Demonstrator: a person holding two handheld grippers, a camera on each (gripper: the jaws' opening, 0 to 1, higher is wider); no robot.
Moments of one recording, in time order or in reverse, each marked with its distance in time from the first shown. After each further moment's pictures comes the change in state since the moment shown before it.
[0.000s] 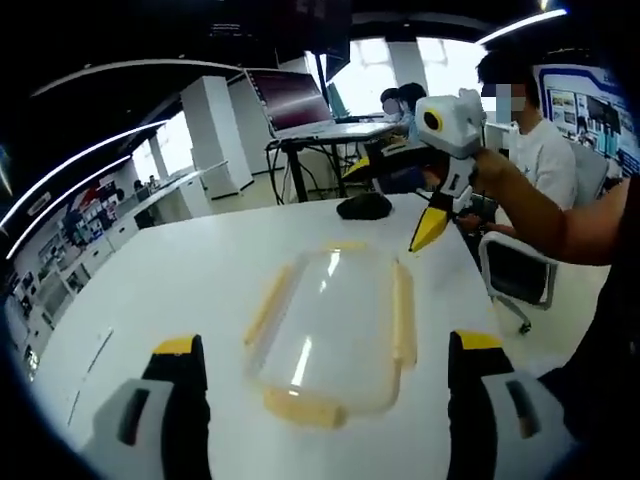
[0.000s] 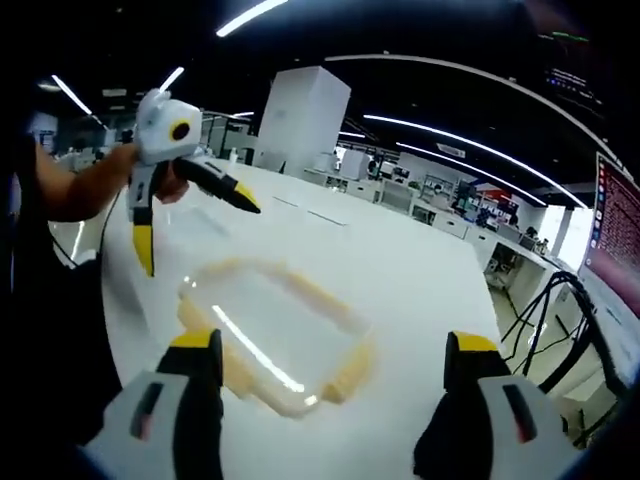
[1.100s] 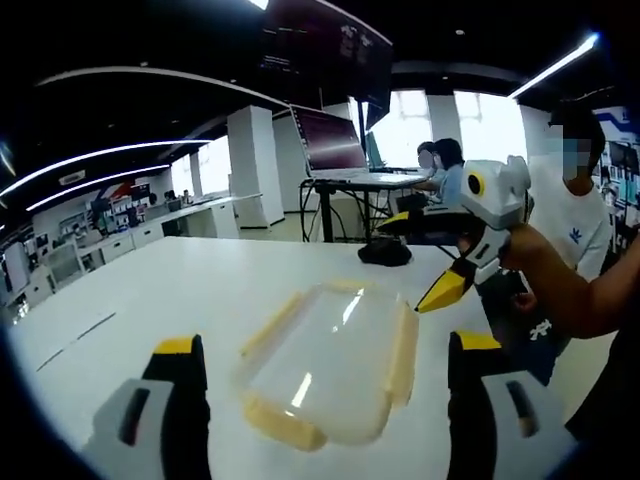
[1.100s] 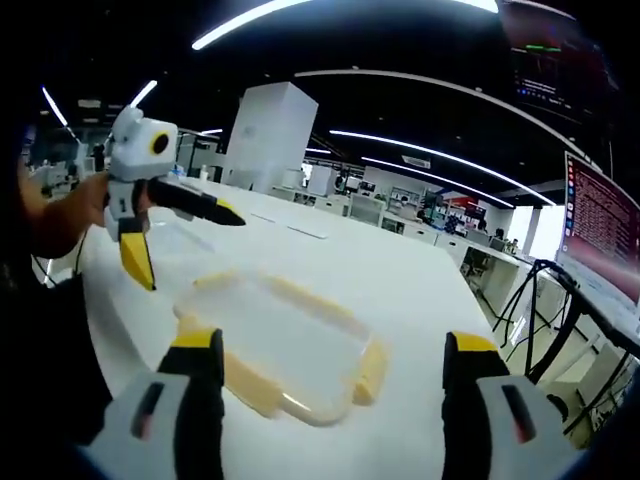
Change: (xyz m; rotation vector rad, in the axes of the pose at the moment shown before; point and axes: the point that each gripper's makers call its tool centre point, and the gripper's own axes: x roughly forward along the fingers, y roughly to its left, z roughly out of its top) left arm -0.006 -0.009 0.014 -0.158 -0.251 0.119; right arm 0.003 0.024 -0.005 0.064 -0.083 -0.151
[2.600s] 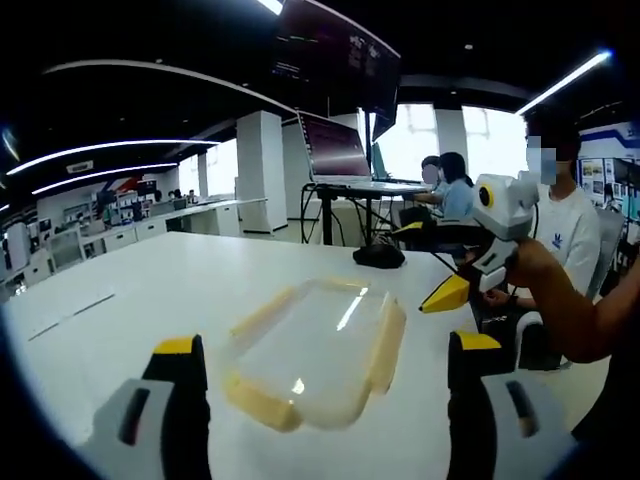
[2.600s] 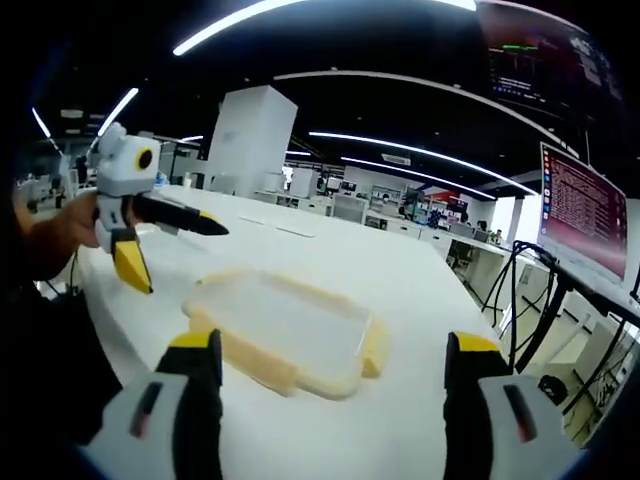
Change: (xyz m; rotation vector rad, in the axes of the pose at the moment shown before) left arm -0.008 -0.008 -0.014 -0.066 -0.053 0.016; right arm -0.021 0.008 -0.013 0.047 -0.010 -0.089
